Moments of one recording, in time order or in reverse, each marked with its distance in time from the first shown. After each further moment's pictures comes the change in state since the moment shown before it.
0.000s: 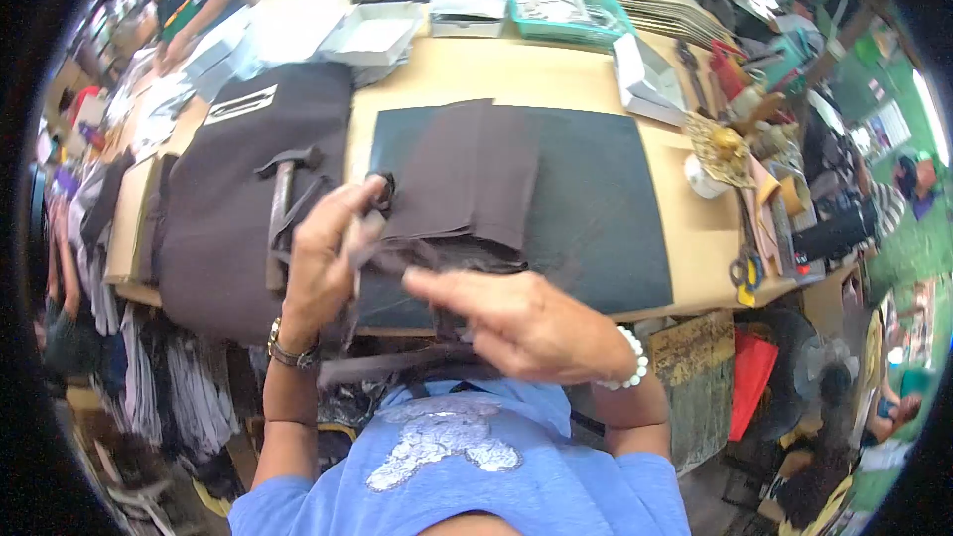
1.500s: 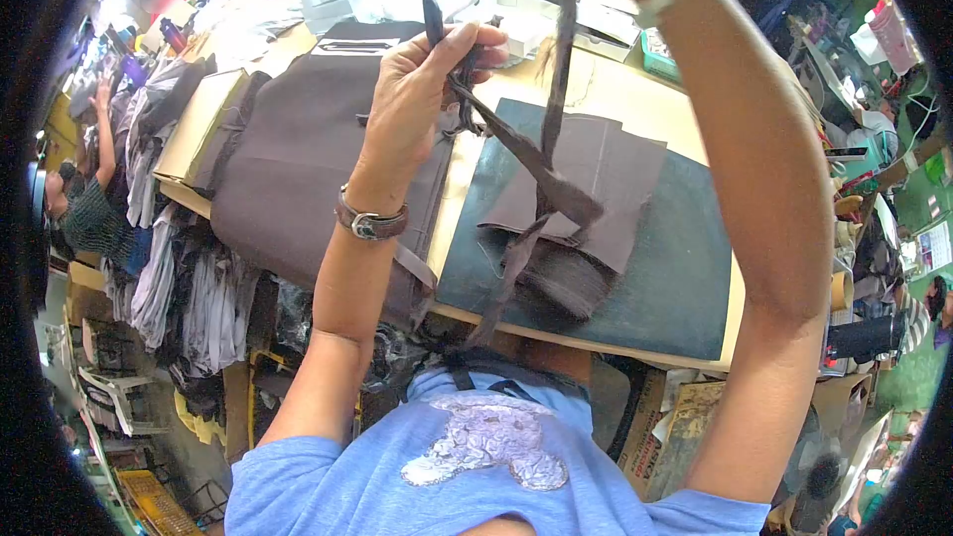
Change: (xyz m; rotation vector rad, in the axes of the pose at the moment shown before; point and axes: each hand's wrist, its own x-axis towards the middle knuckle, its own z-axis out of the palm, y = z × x) left_hand 0.082 -0.013 -0.033 -0.792 0.326 -0.079; right_hand 0.235 -0.073 -0.084 -0.755 -0.197 -0.025
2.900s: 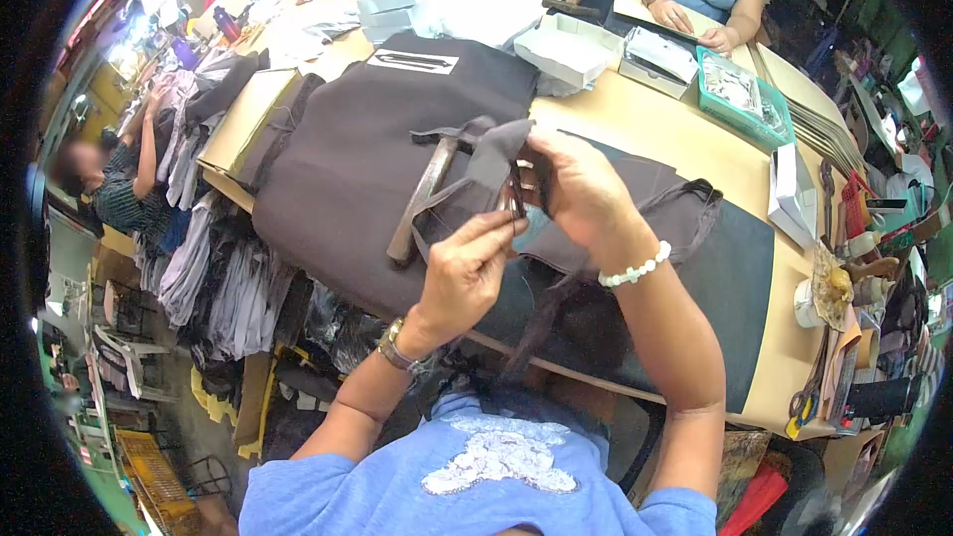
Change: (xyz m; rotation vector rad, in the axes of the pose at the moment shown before) left_hand -0.112 -0.025 -0.010 0.810 0.010 0.243; right_hand -0.037 0.020 0.183 1.896 0.183 0.351
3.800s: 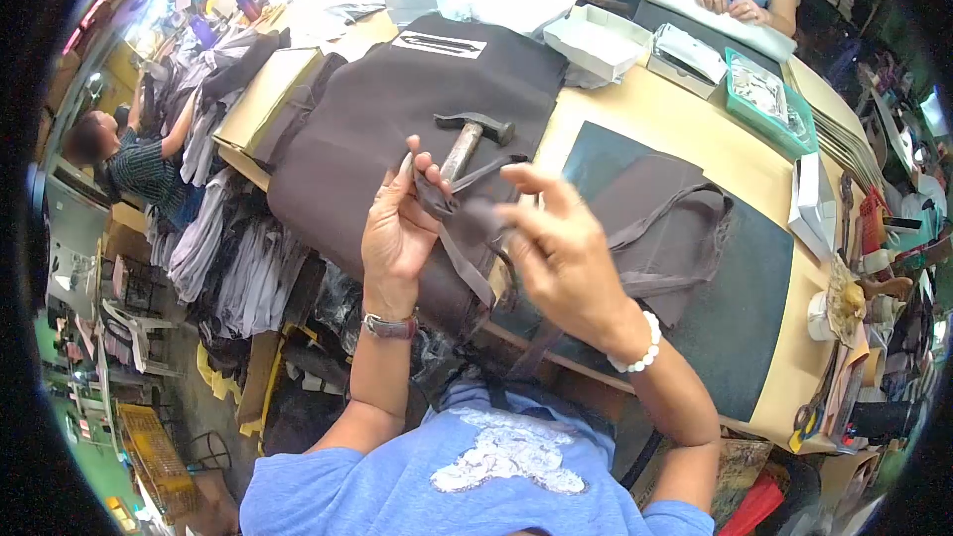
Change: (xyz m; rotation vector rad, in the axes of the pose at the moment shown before) left_hand 0.001 -0.037 -0.054 -1.382 0.431 -0.544; right_hand -0.049 0.035 0.022 -1.212 -0.112 -0.857
